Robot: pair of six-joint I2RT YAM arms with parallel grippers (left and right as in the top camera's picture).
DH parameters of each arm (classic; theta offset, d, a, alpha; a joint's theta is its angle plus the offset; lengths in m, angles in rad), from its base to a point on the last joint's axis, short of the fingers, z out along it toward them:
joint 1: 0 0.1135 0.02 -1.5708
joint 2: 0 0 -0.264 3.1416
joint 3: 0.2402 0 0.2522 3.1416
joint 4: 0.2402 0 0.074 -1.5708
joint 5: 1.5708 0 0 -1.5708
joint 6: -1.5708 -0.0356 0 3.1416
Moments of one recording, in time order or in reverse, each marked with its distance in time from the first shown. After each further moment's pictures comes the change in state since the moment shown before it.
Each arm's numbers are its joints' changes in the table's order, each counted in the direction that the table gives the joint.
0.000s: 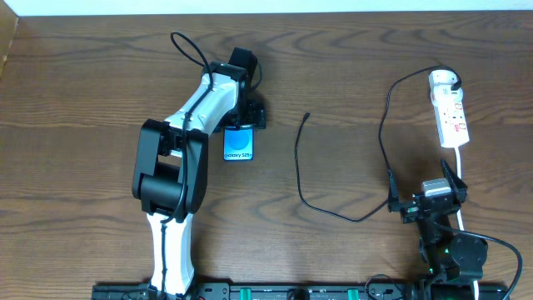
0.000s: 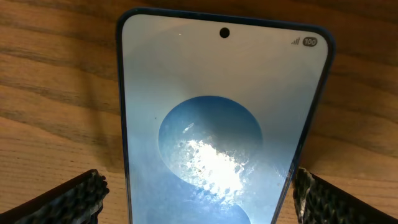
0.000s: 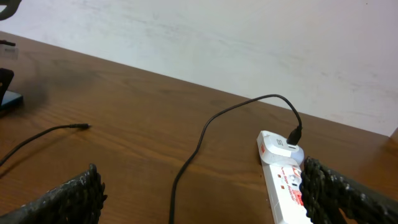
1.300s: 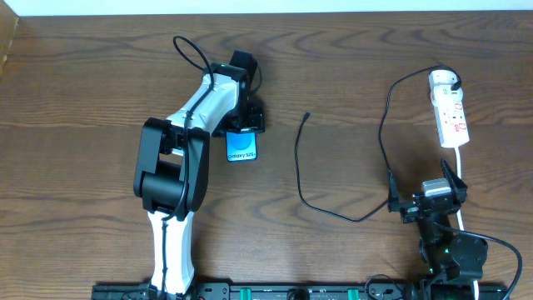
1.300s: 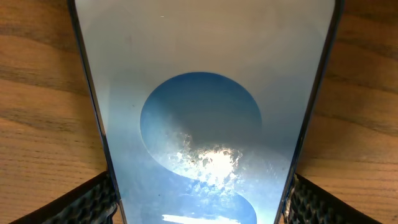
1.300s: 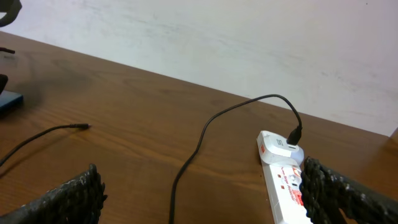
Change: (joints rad) left arm 0.000 0.018 0.000 0.033 0.061 0.000; right arm 0.000 0.000 0.000 0.000 0.000 0.000
